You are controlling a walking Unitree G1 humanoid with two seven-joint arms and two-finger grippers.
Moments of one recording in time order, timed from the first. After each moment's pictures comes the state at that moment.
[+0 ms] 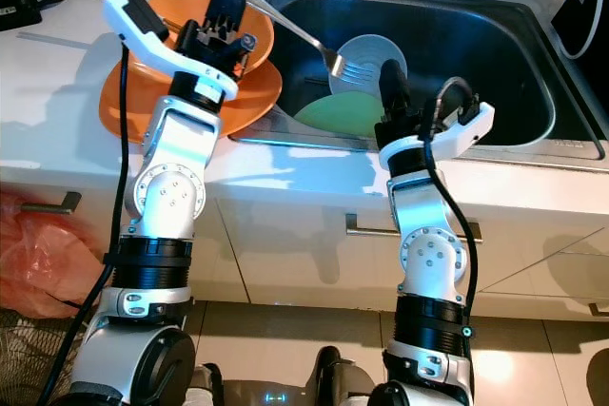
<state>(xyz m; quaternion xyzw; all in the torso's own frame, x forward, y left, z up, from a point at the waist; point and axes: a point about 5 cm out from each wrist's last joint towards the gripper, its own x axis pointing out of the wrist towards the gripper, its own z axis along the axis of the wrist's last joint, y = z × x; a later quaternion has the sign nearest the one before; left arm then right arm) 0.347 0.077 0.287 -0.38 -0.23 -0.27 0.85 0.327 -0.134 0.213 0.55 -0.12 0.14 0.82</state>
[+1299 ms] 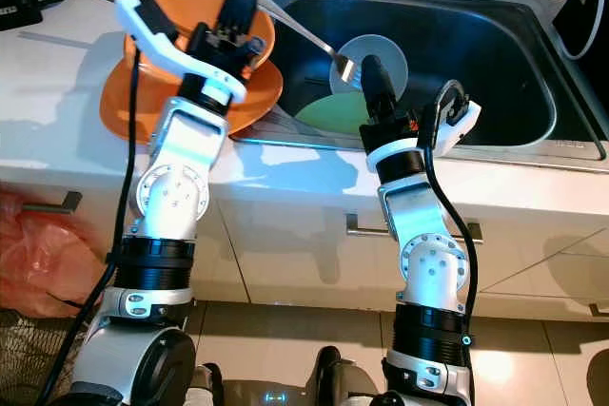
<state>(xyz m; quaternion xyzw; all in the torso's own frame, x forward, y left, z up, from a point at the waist) 0.346 0.069 0.285 -0.39 -0.21 -0.29 0.85 0.319 -0.121 0.216 0.57 -0.10 0.21 0.79</state>
